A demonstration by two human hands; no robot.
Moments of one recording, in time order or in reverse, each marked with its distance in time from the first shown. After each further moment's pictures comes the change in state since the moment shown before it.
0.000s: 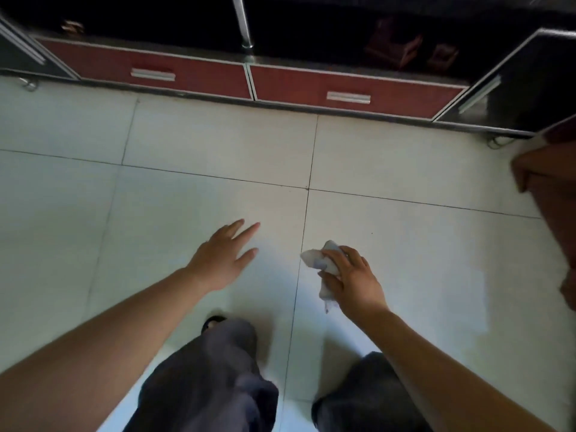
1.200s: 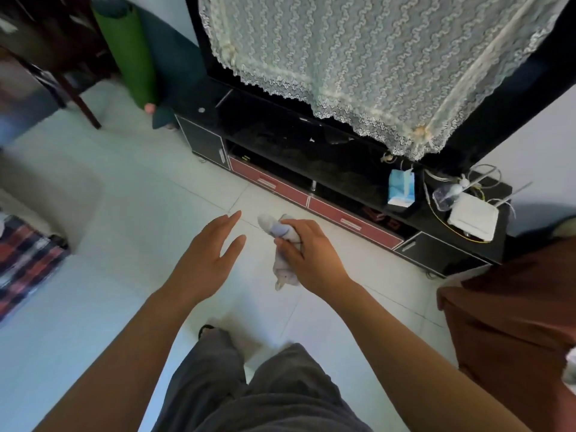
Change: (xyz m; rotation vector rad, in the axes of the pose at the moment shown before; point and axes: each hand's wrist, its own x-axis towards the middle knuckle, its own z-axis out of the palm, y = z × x) left_hand -0.504 0.205 -0.322 -0.440 0.608 -0.222; right_hand -0.306 -0.418 -0.365 0.626 -0.343 -0.460
